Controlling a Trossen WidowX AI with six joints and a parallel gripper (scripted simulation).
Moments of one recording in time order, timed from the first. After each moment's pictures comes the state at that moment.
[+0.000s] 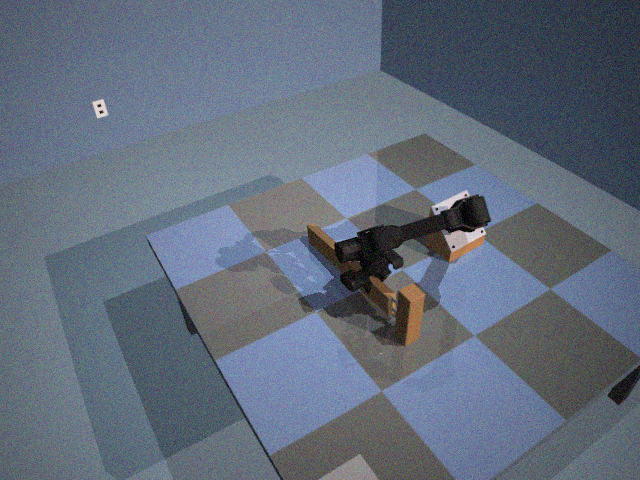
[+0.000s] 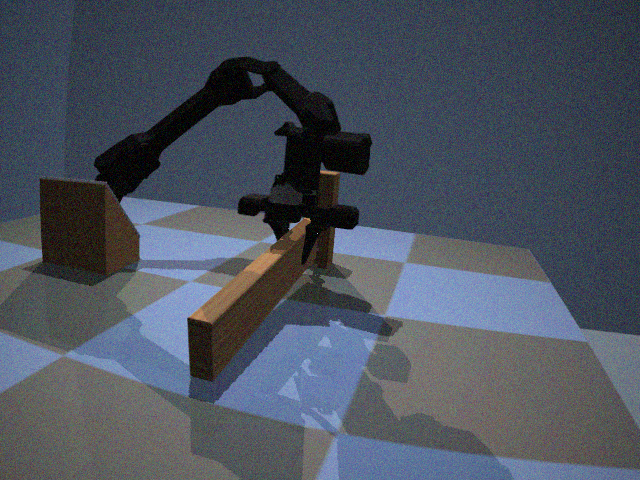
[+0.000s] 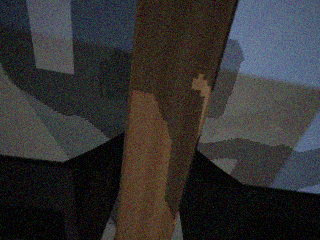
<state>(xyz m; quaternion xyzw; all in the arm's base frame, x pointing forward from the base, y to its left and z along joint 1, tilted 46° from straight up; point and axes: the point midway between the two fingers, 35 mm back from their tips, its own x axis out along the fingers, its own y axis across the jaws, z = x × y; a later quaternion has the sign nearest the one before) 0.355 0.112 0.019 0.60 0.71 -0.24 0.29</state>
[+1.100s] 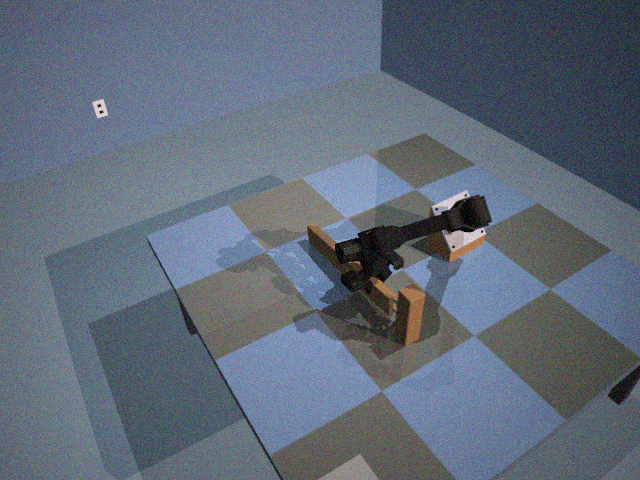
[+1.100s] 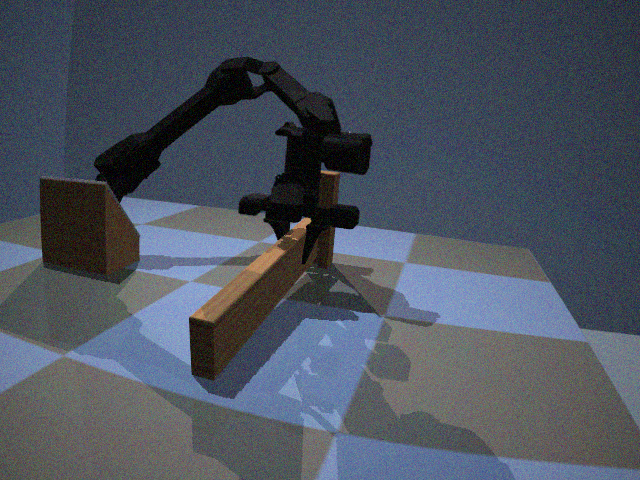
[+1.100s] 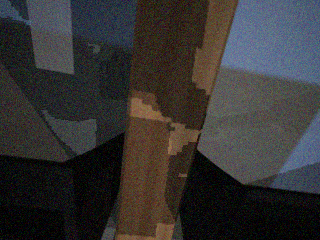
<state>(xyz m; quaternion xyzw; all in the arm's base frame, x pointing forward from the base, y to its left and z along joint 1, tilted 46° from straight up) 0.355 0.114 0.021 0.60 0.71 -0.24 0.29</state>
